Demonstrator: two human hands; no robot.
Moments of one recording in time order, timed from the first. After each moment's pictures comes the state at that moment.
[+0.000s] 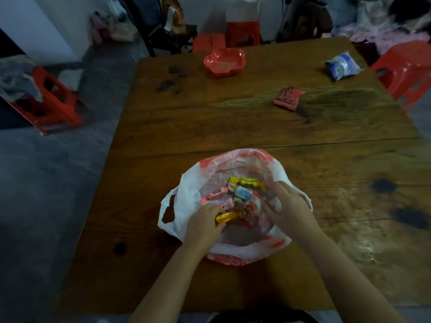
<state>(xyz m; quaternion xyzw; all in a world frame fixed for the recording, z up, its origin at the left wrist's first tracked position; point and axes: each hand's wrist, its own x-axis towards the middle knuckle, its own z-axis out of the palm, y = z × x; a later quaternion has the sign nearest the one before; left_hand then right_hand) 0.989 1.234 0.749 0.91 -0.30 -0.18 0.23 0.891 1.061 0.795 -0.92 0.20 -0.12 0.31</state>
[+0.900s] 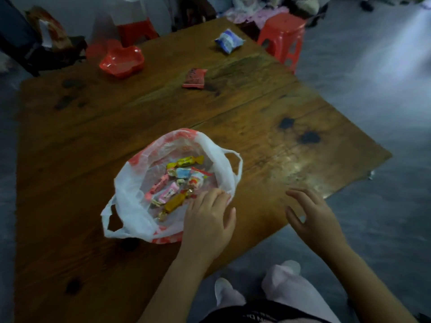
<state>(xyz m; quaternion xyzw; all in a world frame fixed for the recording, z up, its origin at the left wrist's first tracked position) 0.891 1.215 0.804 0.78 -0.58 -0.05 0.24 0.704 1.097 0.785 -0.87 0.41 -0.19 0.21</state>
